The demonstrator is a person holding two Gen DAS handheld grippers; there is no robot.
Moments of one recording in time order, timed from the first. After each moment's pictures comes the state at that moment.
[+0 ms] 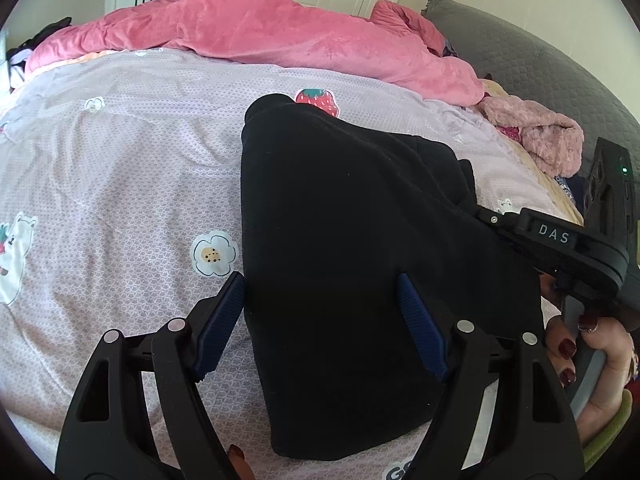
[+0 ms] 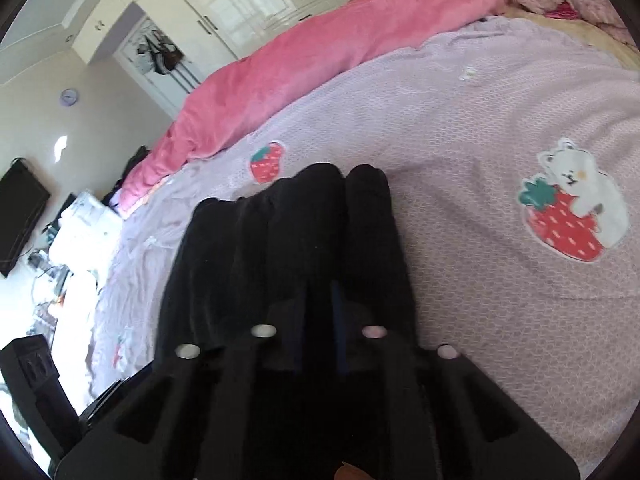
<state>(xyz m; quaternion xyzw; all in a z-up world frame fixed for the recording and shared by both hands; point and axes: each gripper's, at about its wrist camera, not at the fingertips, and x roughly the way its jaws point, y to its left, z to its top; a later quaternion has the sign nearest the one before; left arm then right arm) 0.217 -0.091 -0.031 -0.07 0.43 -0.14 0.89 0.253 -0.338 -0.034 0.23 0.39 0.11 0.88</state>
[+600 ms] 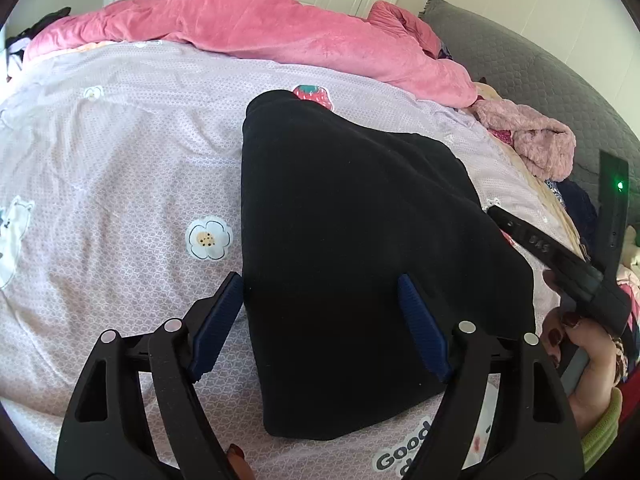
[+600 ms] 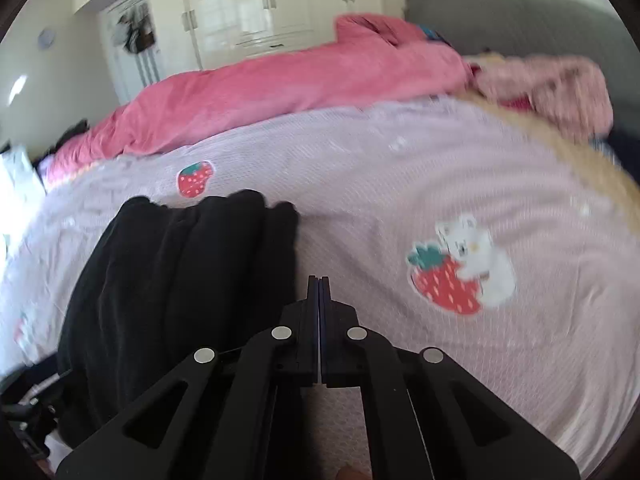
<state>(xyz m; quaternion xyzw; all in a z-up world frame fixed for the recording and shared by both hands) 0.210 -0.091 -0.031 -0.09 0.43 -0.16 0.88 0.239 -0.360 -0.026 0.12 0.36 -0.02 0.93</state>
